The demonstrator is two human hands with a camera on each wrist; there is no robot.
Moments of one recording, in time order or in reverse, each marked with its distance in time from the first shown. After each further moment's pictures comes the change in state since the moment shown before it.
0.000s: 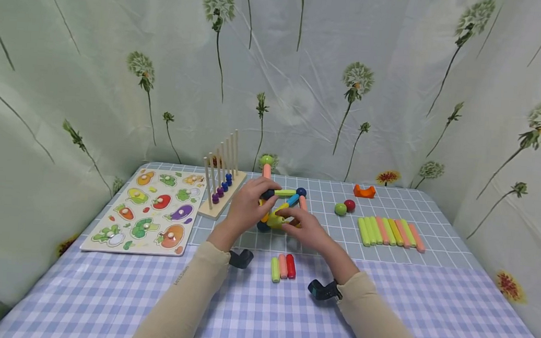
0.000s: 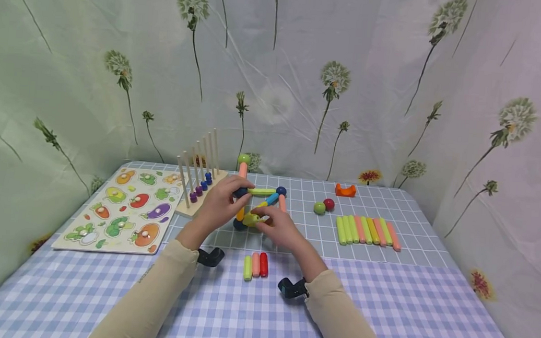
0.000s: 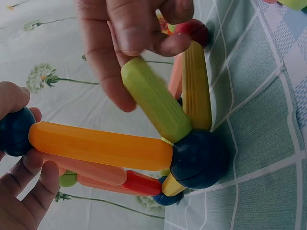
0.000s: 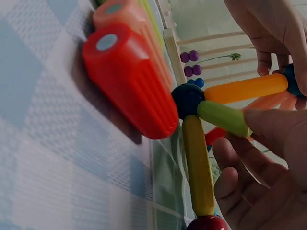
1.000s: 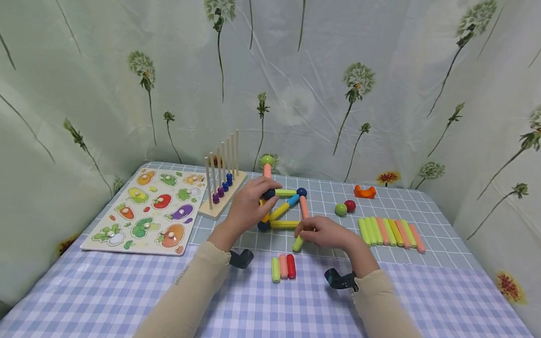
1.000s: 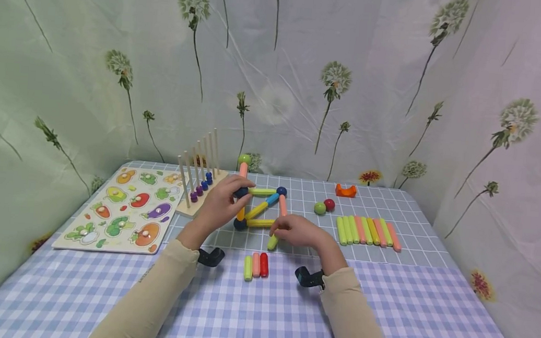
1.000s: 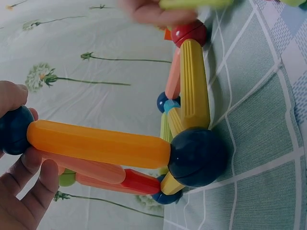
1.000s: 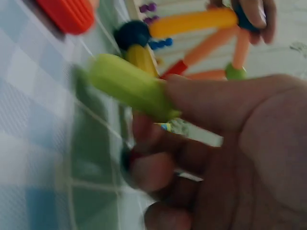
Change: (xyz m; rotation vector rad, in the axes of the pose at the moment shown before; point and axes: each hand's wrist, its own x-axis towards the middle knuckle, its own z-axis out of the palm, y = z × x) left_hand -0.001 0.002 -0.001 0.002 -0.010 -0.027; right_hand -0.012 0.016 -0.042 -0.152 -0.337 0.122
